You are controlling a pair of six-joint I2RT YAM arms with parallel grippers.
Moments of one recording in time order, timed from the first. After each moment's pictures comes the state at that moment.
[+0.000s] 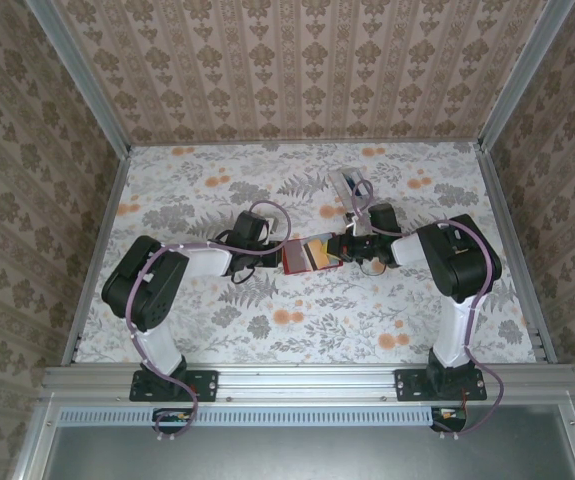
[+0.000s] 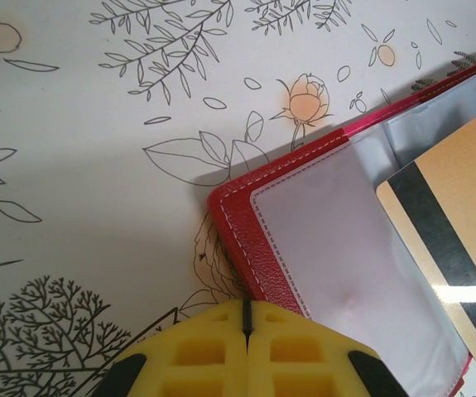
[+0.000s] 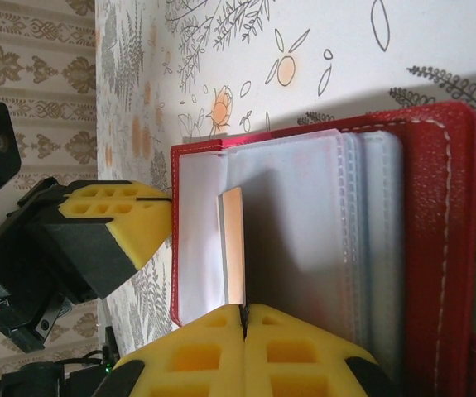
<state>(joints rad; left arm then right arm) -0.59 1.77 0.83 0.07 0.21 -0.41 0.25 1.96 0.82 0.39 -0.86 0.70</state>
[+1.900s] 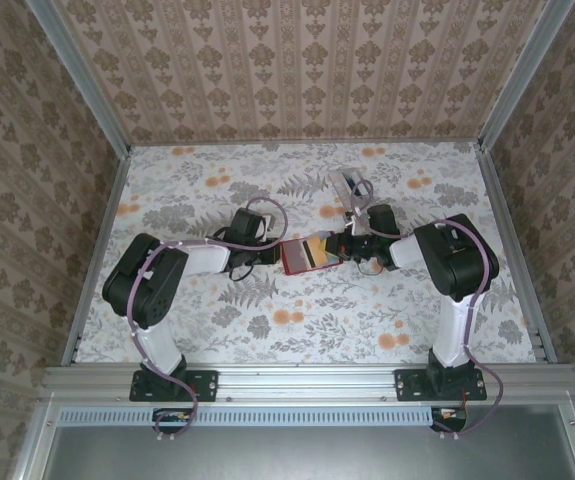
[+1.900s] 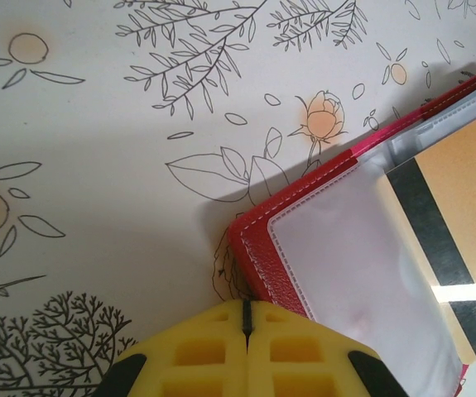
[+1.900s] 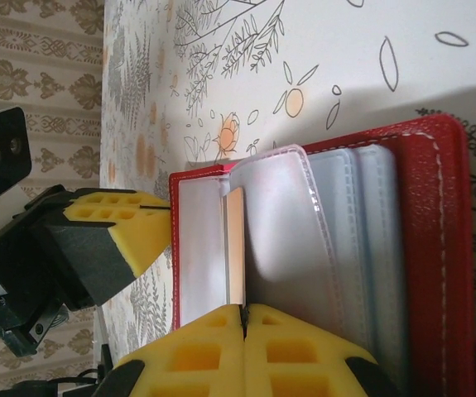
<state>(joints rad) -0.56 1.79 0.85 0.05 0.25 -0.43 0.27 1.98 0.80 0.50 -0.82 0.75</state>
